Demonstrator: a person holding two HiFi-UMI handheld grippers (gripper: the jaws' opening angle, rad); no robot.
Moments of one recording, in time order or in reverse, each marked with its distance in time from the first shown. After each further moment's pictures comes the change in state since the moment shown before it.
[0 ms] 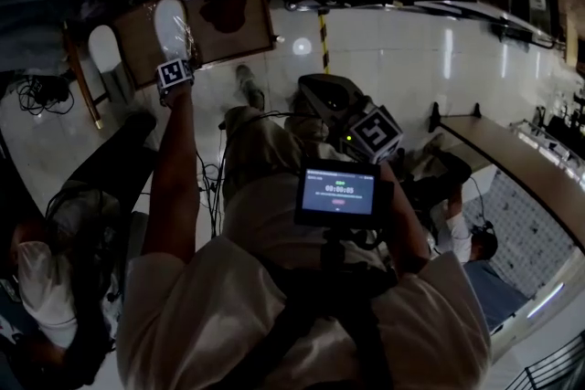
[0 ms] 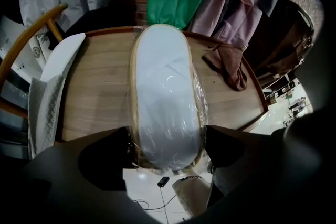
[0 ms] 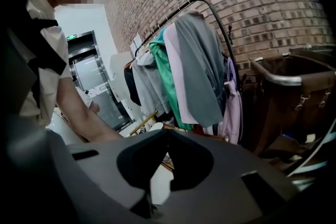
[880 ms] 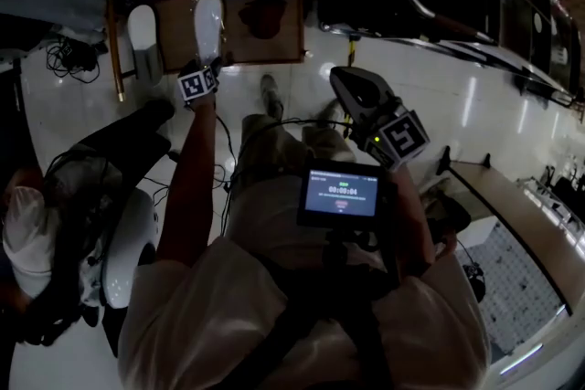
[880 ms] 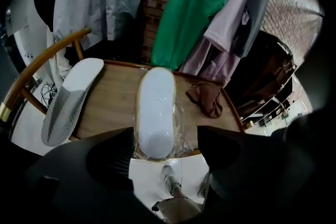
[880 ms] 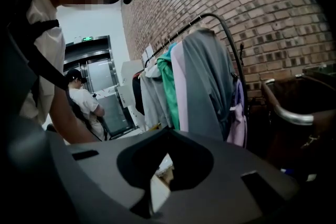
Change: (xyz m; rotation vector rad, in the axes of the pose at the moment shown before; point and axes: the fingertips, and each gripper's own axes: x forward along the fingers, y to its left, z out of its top) left arm -0.079 -0.015 0.021 -0.093 -0.329 -0.067; right arm -0.009 -0.011 0.058 -0.139 -0.111 0.076
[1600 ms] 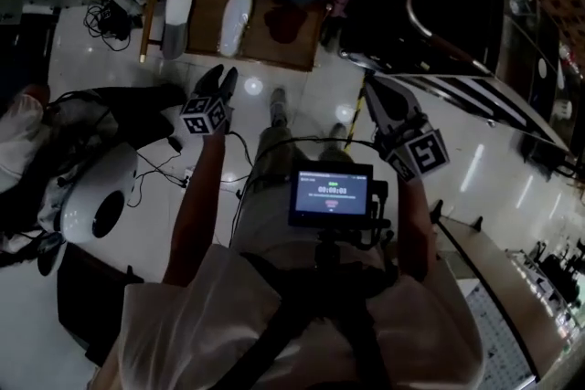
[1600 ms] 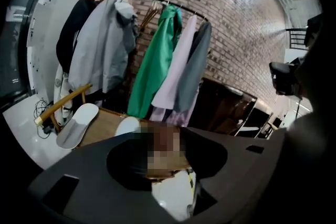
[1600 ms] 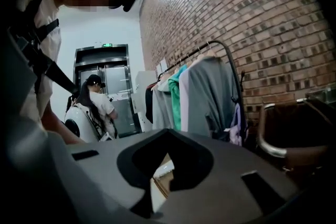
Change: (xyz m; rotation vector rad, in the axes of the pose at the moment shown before) left arm -0.223 -0.142 0.017 -0.005 -0.451 -0.167; right arm -0.116 -0.005 0.034 -0.138 -0.114 0.094
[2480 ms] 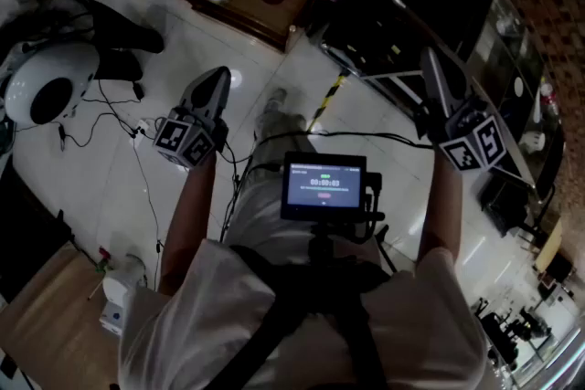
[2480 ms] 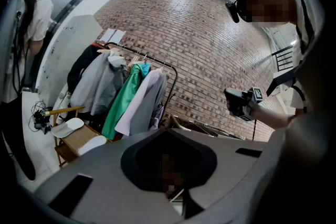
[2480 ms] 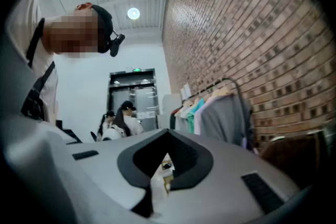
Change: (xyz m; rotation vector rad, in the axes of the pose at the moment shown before) left arm -0.184 -0.257 0.014 -0.016 -0.426 -0.111; right arm -0.189 -0.035 0.089 -0.047 -0.262 0.281
